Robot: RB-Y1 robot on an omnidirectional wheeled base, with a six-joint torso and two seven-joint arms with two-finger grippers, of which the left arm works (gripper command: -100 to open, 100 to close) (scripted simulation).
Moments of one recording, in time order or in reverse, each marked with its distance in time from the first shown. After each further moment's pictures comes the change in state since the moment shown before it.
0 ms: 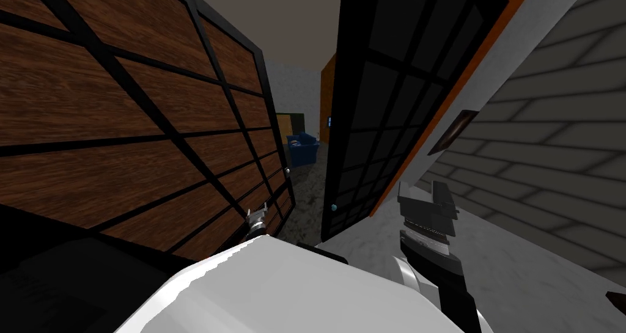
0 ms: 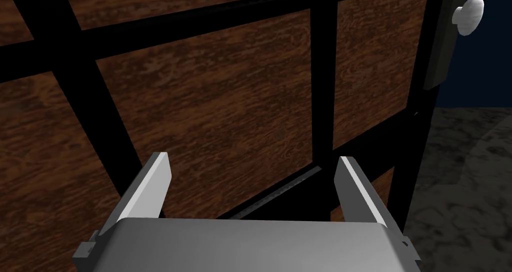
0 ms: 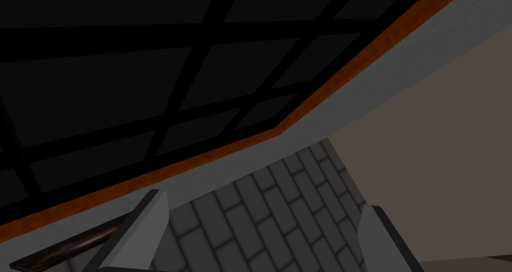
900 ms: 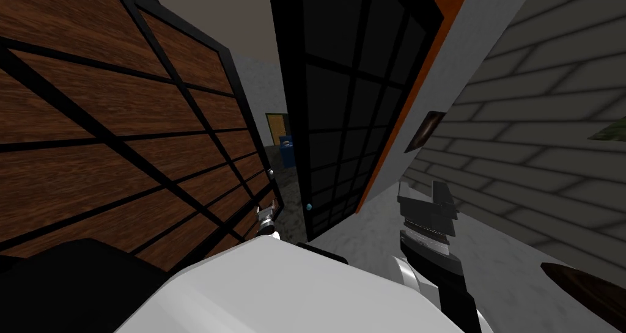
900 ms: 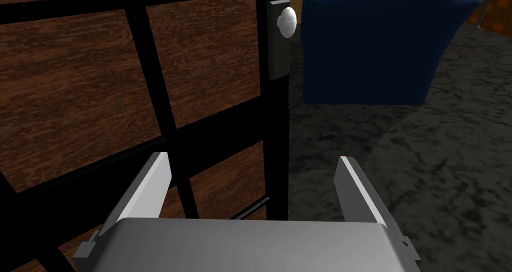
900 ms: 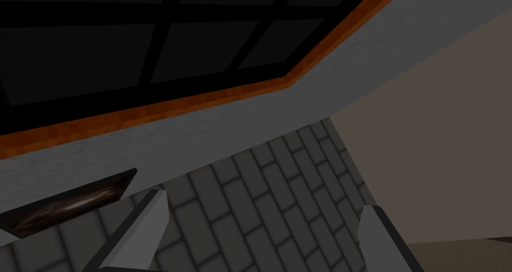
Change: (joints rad) arm -0.023 -0.071 -0.057 -0.032 0.017 0.002 -0.021
